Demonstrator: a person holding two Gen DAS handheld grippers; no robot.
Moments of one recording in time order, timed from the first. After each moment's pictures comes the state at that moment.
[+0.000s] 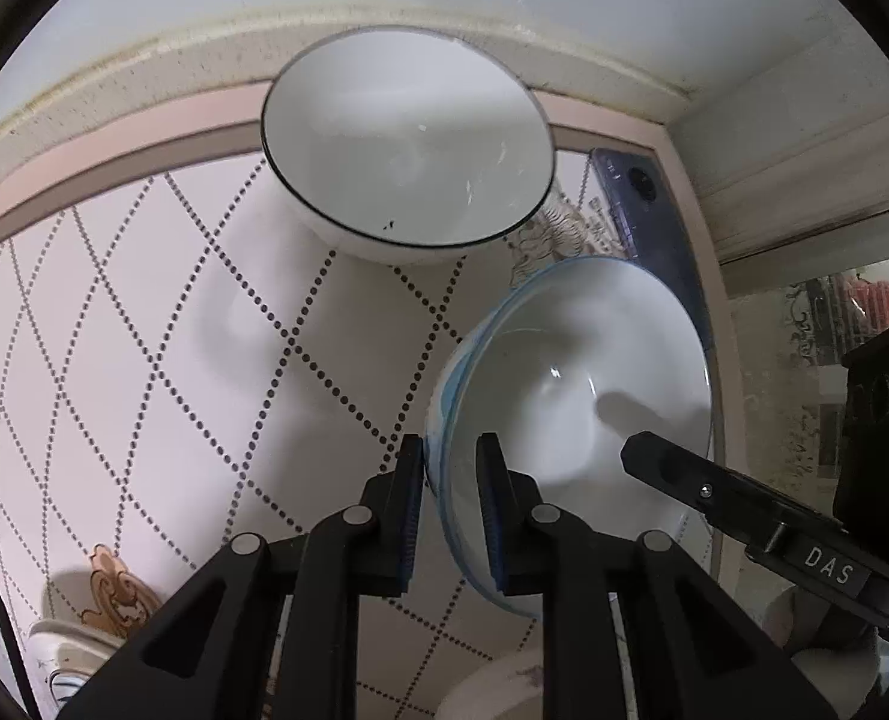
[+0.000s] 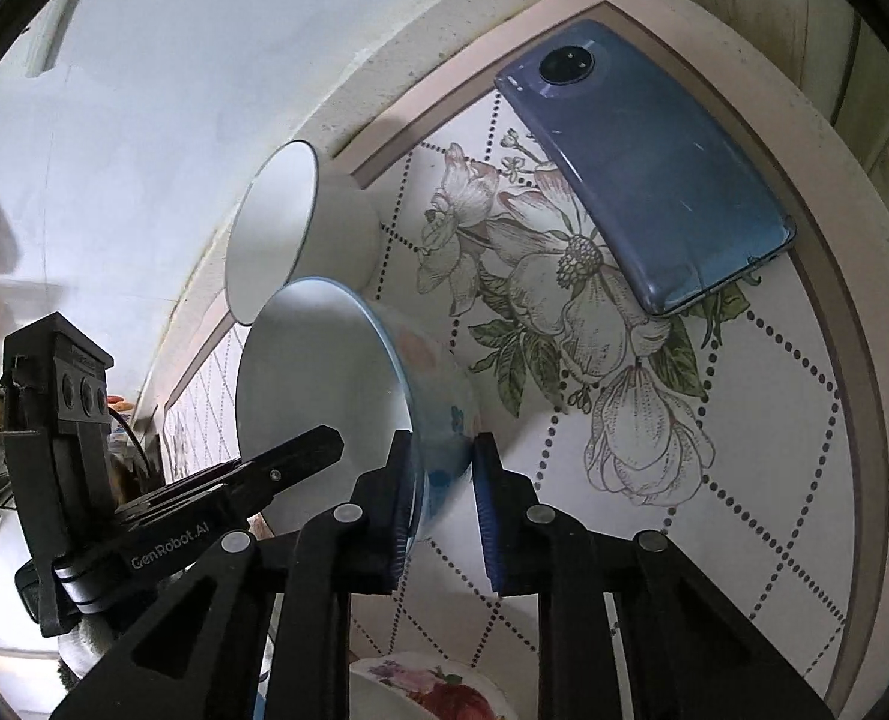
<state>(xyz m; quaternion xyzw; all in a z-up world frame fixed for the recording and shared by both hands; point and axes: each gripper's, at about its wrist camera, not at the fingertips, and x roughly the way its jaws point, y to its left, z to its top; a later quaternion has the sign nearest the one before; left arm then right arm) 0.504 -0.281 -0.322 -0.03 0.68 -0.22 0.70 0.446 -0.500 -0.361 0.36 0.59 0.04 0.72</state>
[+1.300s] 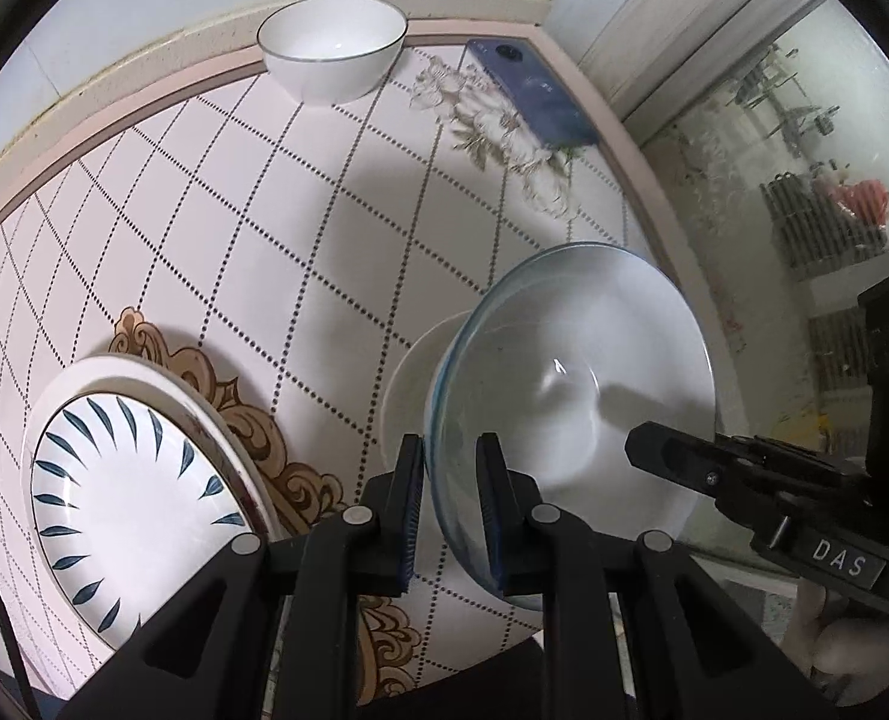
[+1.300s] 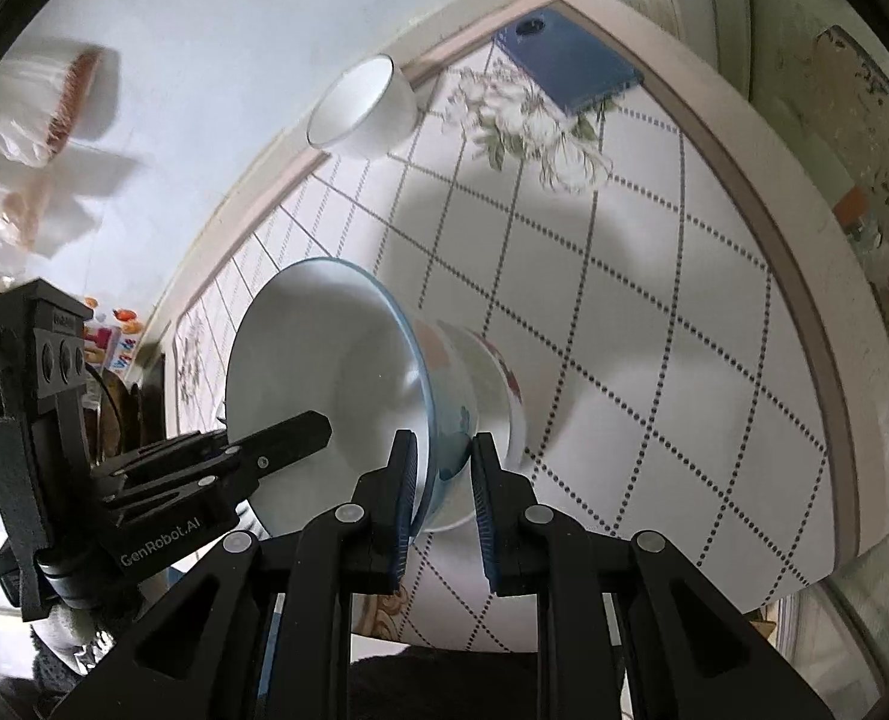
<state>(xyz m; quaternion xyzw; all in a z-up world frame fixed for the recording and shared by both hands) 0.342 -0.256 -0.271 0.06 0.66 -0.26 0.71 0.262 -0.450 -0.286 0.32 0.59 0.03 0.74</state>
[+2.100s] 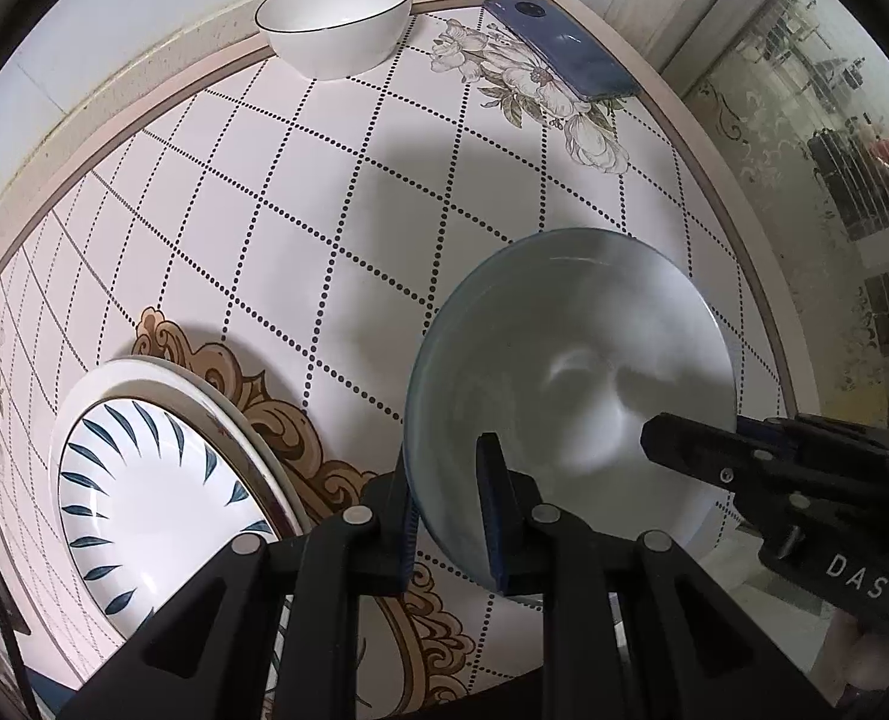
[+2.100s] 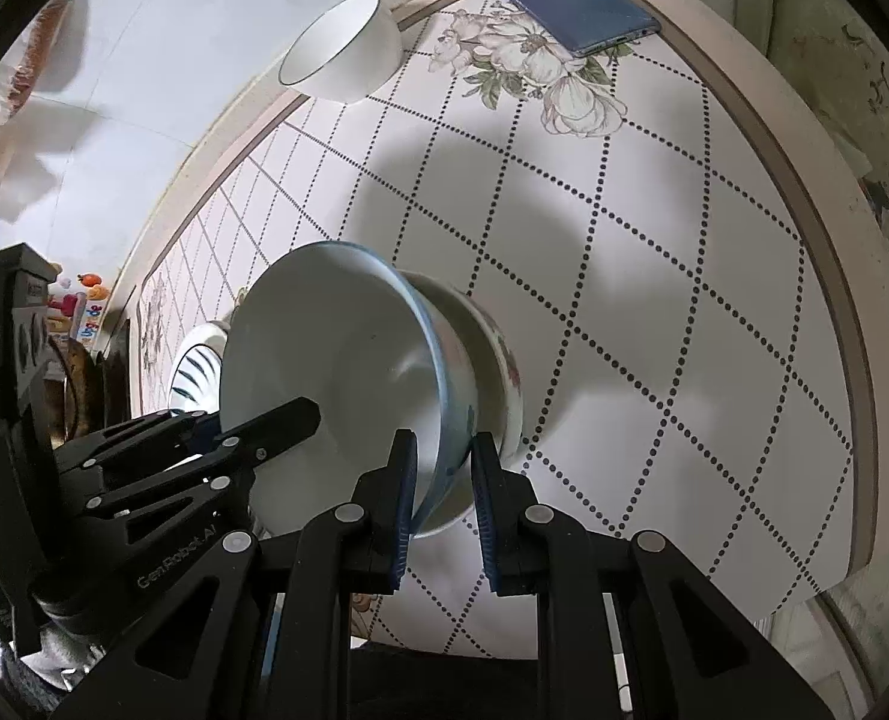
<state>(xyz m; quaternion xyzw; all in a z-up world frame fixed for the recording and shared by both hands) 0.338 -0.266 -0.295 0.13 0.66 -0.22 0.71 0.275 -0.431 -0.318 0.29 0.63 0.03 0.72</state>
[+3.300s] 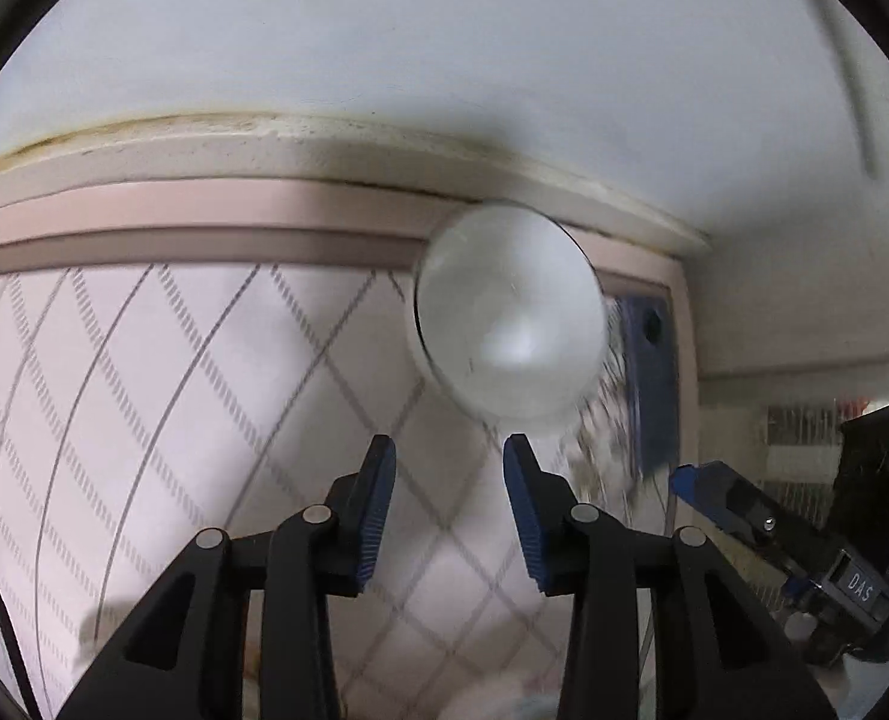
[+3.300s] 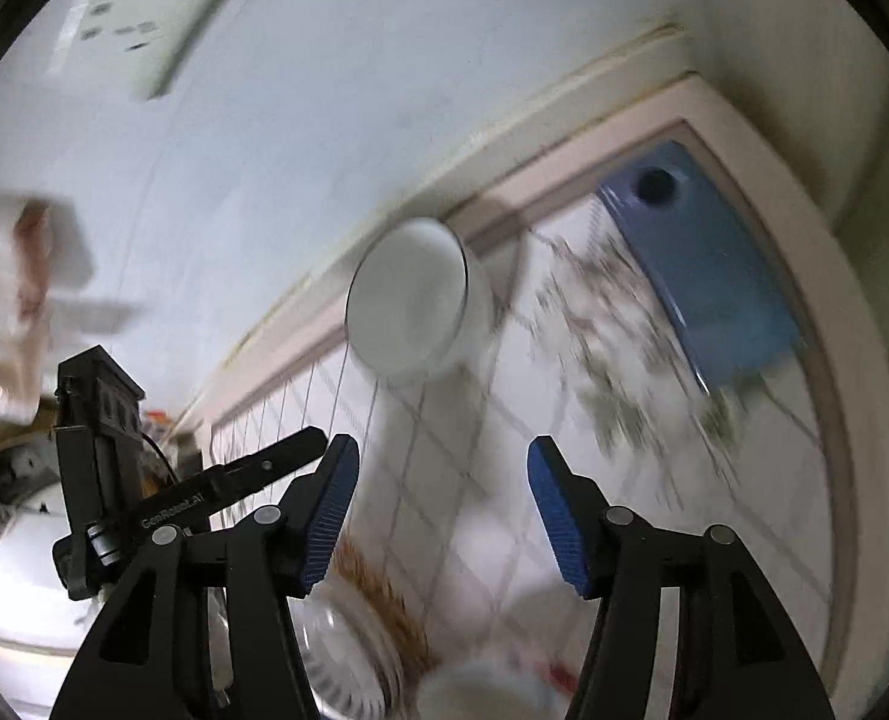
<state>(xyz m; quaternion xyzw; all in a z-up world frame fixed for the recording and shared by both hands) 0.576 -0.221 -0.302 -0.13 0.67 -0.18 0.71 0.483 -0.491 -0.288 0.36 0.57 0.05 0.74</state>
